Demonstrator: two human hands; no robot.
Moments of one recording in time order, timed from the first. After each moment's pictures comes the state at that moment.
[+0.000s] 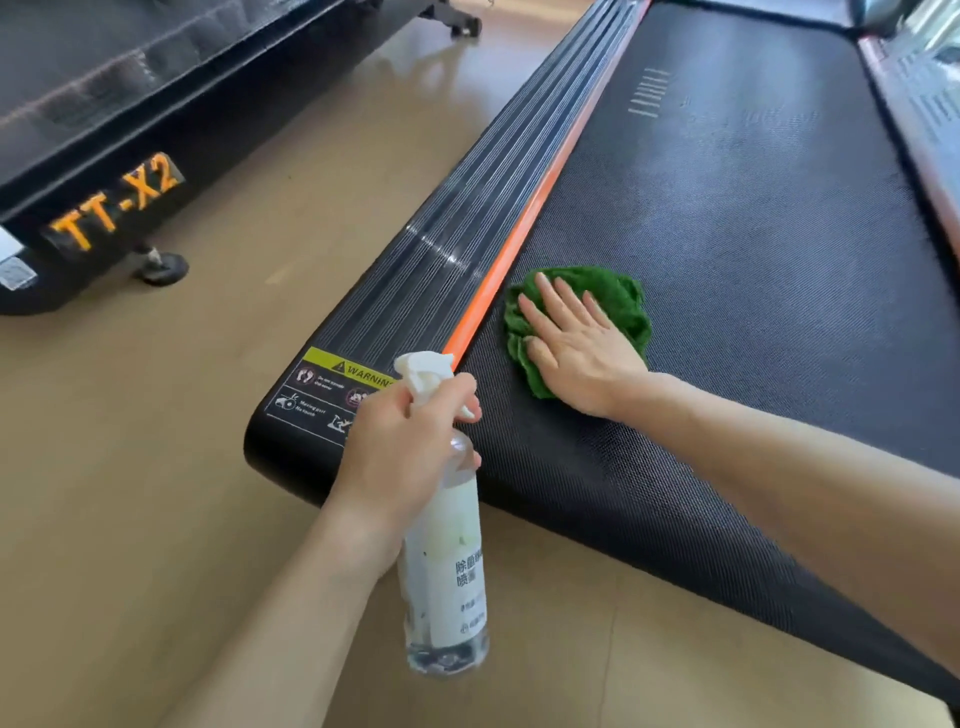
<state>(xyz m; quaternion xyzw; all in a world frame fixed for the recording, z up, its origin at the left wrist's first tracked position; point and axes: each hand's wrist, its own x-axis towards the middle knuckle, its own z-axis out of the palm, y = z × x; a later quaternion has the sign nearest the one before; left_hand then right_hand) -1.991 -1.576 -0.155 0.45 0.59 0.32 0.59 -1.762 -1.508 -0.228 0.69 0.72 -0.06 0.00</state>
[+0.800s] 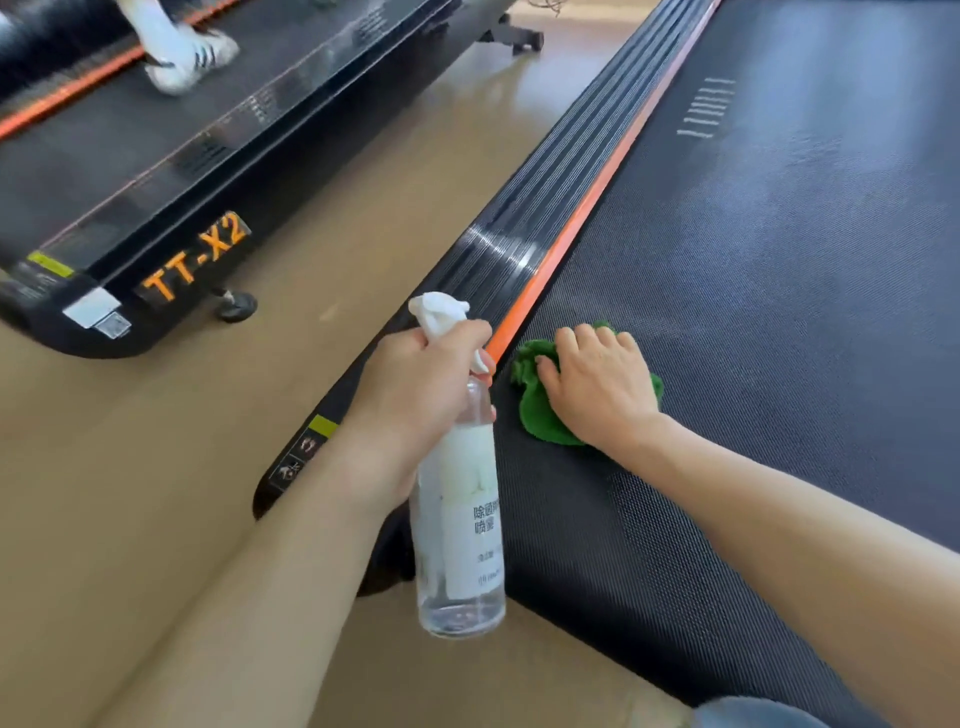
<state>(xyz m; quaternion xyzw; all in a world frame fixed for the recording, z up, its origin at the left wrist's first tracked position) -1.923 -1.508 -0.084 0.47 0.63 0.31 0.53 -1.738 -1.465 -0.225 0.70 0.70 0.09 -0.09</state>
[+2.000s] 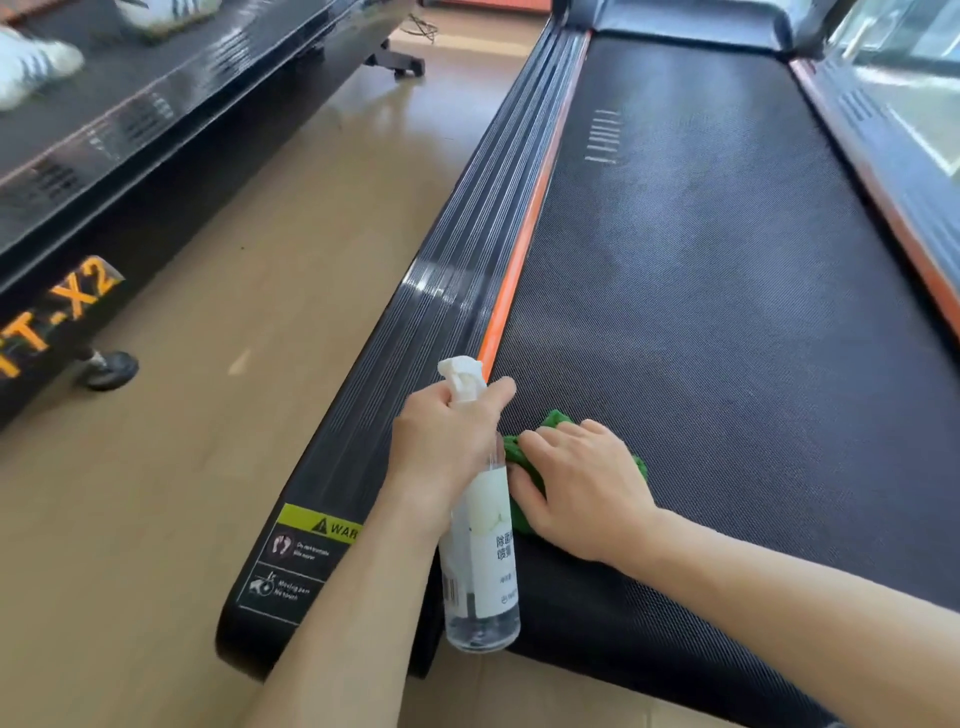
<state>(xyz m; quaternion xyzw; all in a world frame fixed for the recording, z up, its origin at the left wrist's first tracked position) -1.922 -1.452 -0.152 0.53 0.60 0.26 0.54 -1.783 -1.519 -0.226 0.68 0.72 0.06 -0.12</state>
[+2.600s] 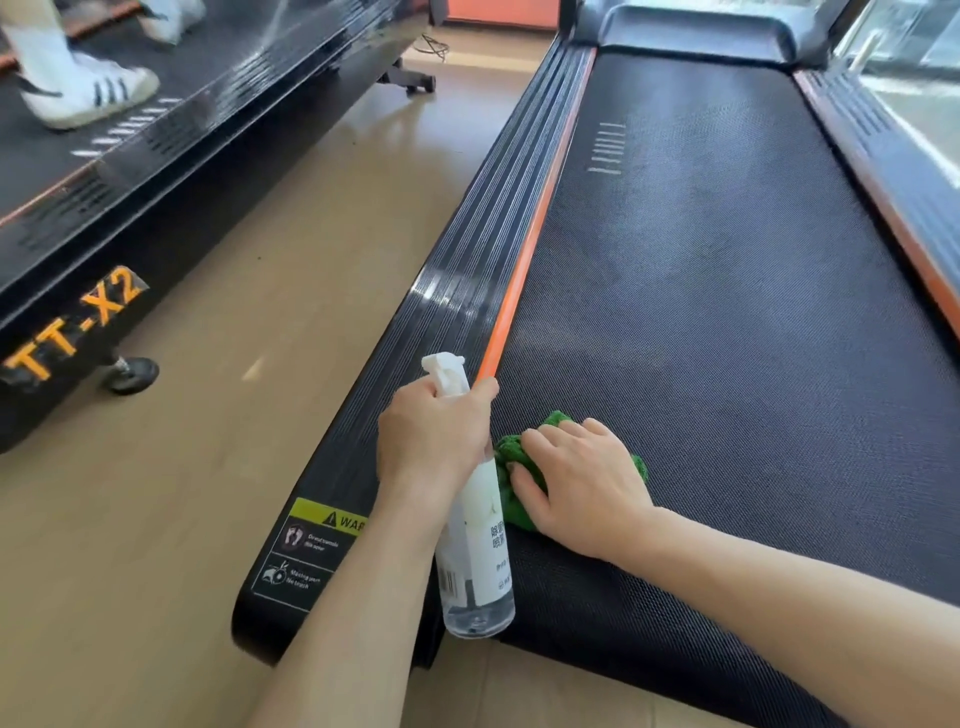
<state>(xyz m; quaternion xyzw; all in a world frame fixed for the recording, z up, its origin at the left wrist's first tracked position) -1.930 -1.454 -0.138 0.56 0.63 0.26 0.46 -1.781 -1.520 -0.228 0.68 0.72 0.08 -0.12</state>
